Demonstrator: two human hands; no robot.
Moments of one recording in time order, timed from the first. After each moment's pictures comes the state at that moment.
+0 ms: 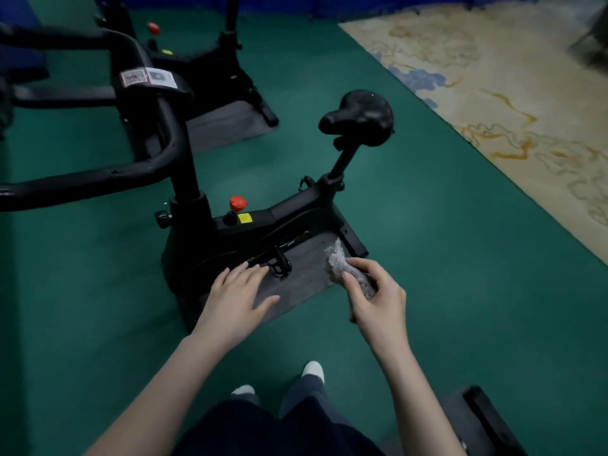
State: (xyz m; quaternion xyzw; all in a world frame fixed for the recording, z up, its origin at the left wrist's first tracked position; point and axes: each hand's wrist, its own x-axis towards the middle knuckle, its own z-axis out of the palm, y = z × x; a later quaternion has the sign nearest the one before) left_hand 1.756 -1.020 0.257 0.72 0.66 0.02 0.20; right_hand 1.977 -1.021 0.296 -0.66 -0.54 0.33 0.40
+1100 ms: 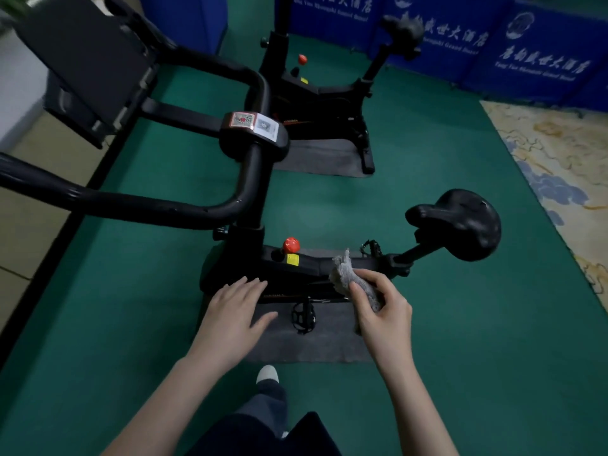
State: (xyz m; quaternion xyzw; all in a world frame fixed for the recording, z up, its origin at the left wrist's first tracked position) left_hand 1.745 -0.942 0.257 0.53 0.82 0.11 0.18; right_hand 1.939 -0.824 0.302 -0.49 -0.70 0.40 0.34
